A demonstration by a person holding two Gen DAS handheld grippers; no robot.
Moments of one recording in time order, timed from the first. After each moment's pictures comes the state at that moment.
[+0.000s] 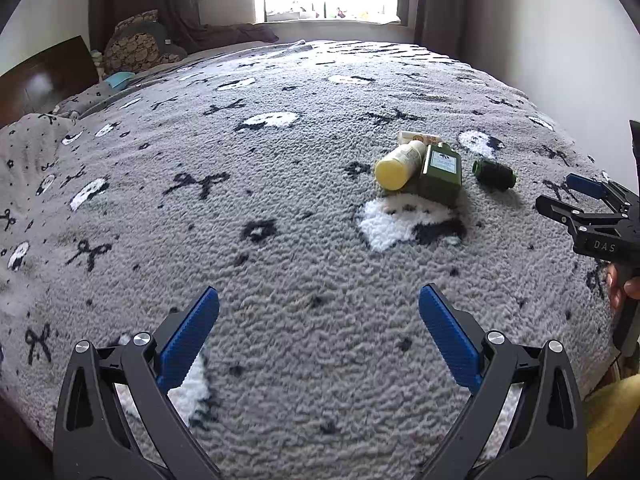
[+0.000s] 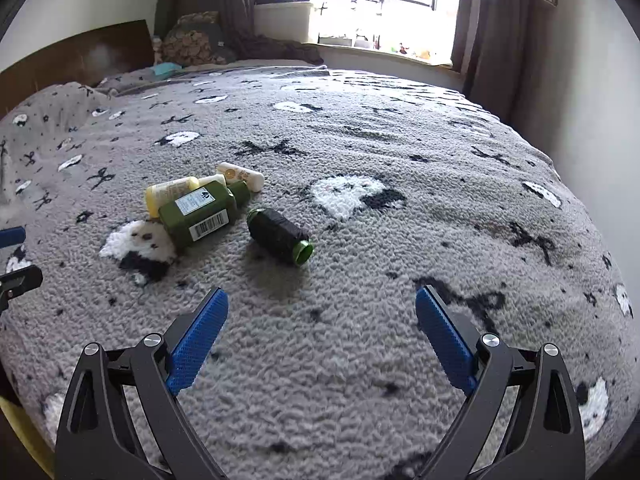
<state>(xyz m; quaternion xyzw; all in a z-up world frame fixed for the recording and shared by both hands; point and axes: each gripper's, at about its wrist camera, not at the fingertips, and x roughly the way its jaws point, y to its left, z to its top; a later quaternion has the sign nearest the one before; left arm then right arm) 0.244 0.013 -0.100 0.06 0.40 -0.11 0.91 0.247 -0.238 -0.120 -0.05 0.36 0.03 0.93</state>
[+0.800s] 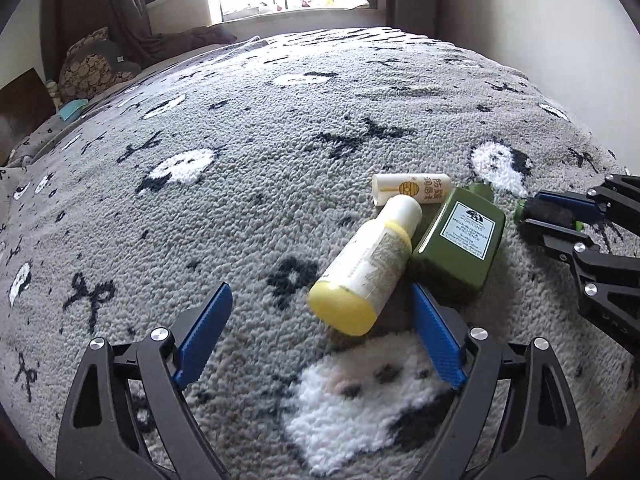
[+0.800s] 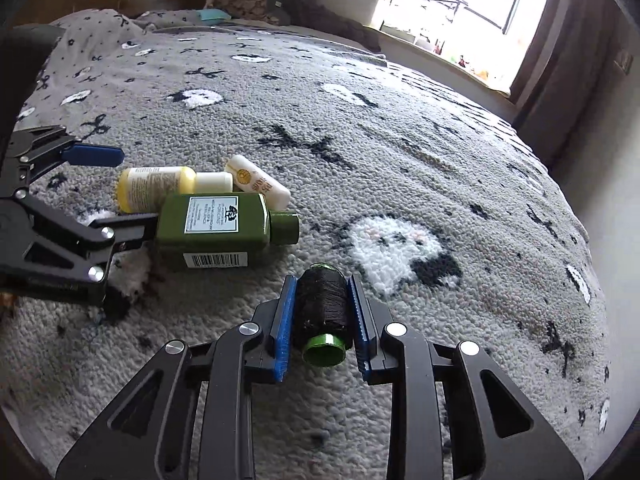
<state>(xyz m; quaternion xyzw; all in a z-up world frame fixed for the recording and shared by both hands) 0.365 -0.071 -0.133 0.10 0.41 -0.15 0.89 0.318 -0.212 -0.131 -0.16 0.39 0.08 0.90</state>
